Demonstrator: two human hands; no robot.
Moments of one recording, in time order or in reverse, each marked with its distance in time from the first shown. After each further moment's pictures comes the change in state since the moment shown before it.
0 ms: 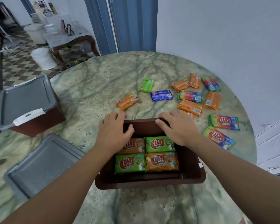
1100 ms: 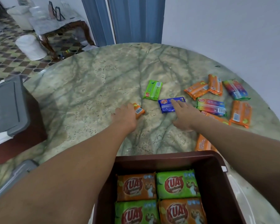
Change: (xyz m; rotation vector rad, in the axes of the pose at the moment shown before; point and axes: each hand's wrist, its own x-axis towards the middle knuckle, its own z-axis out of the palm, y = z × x) left_hand 0.193 -0.035 0.102 0.140 -0.423 -0.287; right_hand 0.190 0.061 0.039 -0.191 -0.388 0.175
